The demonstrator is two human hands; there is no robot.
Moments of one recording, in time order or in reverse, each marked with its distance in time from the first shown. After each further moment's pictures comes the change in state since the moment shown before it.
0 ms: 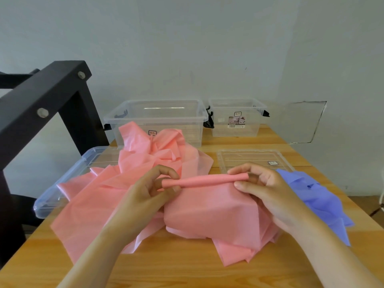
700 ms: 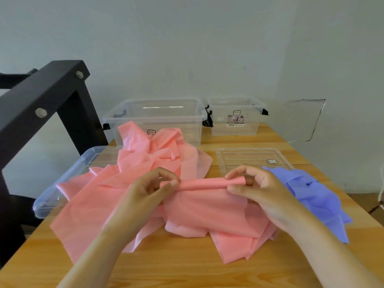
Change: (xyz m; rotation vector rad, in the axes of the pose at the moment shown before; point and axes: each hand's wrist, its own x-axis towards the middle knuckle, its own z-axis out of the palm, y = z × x) left_hand 0.002 -0.005 -0.001 -0.008 0.035 -0.013; right_hand 0.000 0.005 0.000 -0.101 -0.013 0.009
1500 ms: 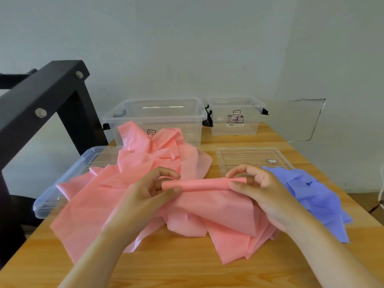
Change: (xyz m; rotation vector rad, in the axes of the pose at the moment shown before) left_hand -0.001 0.000 0.001 0.015 -0.051 -0.033; right_hand 0.004 0.005 0.000 -0.028 0.021 0.010
